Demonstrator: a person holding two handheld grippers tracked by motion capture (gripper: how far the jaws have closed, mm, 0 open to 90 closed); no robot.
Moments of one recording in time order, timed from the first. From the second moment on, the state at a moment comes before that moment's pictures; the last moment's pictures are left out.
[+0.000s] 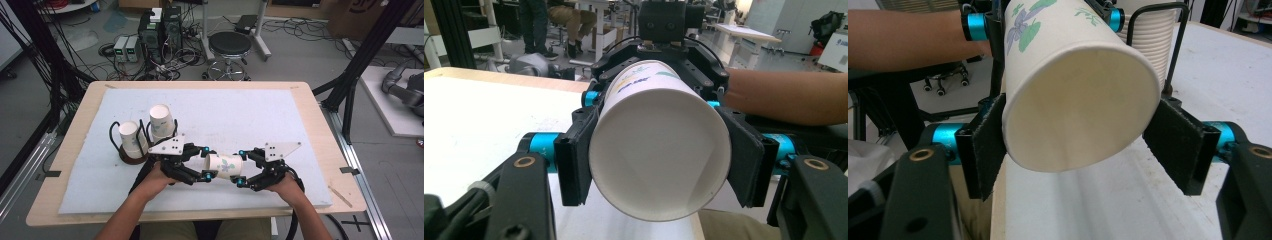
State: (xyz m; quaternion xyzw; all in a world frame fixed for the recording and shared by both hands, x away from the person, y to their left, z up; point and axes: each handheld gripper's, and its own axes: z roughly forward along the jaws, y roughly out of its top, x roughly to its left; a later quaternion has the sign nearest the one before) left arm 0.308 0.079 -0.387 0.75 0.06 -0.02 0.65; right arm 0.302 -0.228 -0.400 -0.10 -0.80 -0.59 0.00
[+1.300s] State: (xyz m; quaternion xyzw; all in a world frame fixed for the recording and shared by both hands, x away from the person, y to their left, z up) left arm 0.303 0.067 -0.378 0.84 0.11 0.05 0.53; right arm 0.308 -0.228 -0.367 -0.10 -0.90 -0.43 -0.03
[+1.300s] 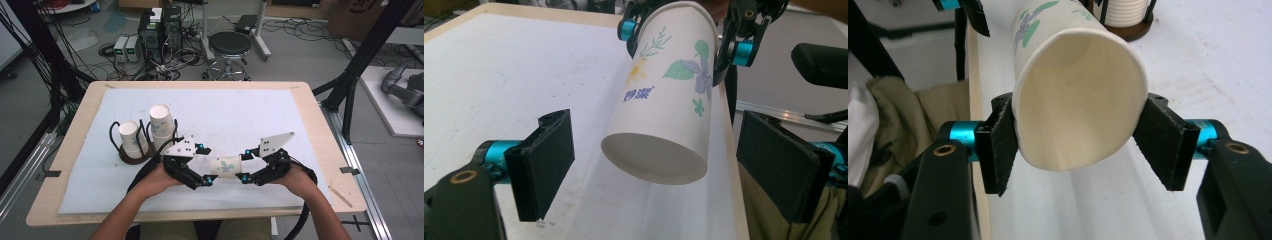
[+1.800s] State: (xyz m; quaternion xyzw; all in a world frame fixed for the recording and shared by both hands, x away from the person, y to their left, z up) left arm 0.303 0.062 -0.379 0.86 0.09 0.05 0.50; right arm 0.313 -0.208 -0.351 -0.07 -0.93 -0.35 -0.04
